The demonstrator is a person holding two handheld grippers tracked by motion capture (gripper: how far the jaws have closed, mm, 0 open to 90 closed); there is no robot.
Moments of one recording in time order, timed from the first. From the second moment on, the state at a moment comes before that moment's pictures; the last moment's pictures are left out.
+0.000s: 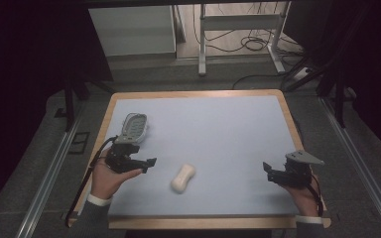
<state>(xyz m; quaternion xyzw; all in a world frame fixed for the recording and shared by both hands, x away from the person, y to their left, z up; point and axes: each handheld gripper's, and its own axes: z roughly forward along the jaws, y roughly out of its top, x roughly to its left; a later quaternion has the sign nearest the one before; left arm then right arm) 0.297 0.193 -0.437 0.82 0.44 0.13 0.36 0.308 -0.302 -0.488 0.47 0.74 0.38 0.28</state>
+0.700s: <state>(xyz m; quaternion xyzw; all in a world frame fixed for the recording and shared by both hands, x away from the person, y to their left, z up) 0.303 0.149 -0.437 0.85 0.40 0.10 0.33 0.308 -0.305 -0.488 0.49 0.74 0.38 0.27</state>
